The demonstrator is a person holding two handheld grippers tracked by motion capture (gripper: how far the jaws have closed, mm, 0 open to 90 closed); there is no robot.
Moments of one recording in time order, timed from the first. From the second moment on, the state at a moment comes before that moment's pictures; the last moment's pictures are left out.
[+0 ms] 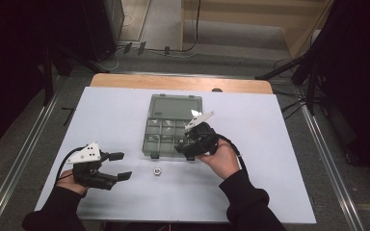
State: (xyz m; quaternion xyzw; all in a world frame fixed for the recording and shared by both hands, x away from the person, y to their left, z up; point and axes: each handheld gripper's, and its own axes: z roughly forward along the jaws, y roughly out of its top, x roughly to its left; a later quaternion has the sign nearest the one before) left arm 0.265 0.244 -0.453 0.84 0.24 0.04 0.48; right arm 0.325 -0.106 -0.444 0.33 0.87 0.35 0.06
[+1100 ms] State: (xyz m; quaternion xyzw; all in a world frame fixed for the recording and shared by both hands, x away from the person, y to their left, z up) left arm 0.266 0.244 -0.453 0.84 0.24 0.04 0.48; right arm 0.290 -0.067 -0.443 0.27 0.89 0.37 0.02
